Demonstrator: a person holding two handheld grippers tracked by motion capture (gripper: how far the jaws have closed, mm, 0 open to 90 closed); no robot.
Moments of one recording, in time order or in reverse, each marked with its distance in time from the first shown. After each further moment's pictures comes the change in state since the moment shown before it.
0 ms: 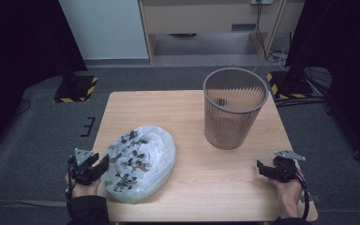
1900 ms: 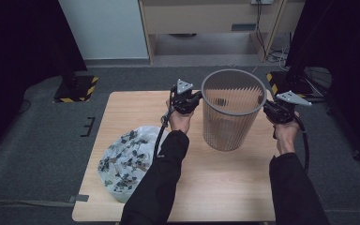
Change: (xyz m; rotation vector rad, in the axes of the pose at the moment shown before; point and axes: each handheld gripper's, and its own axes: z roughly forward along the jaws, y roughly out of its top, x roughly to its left) left arm -0.237 0.192 0.148 -0.235 -0.516 0.084; right arm -0.014 0.172 0.021 -0.420 0.167 -0.057
